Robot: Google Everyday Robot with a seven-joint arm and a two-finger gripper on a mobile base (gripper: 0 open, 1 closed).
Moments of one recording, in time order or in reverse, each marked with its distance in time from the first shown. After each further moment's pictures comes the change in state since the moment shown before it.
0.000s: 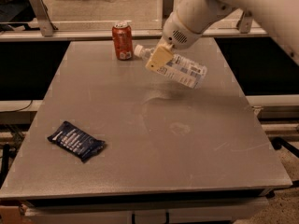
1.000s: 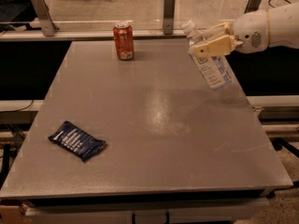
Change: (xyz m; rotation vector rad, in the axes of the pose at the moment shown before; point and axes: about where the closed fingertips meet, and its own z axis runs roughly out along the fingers) arm 0.065 -0.038 -0.096 -0.128 -0.610 0.086
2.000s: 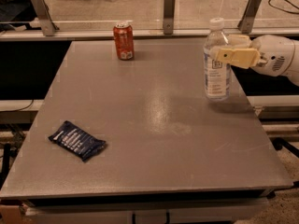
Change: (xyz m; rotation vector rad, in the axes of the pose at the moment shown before) arm 0.003 0.030 -0.053 -0.108 -0.445 0.075
